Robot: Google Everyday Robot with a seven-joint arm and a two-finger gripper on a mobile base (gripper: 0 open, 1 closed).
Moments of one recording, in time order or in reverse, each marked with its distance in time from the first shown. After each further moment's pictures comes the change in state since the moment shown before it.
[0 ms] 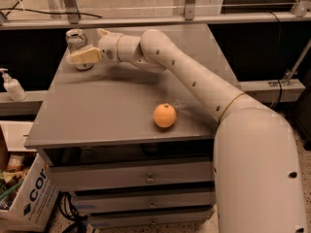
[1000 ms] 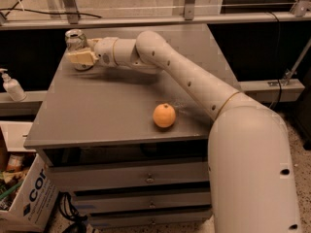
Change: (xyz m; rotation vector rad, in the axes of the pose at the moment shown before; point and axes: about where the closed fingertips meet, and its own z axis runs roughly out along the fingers) arm 0.013 0.021 0.013 -0.069 0.037 0.017
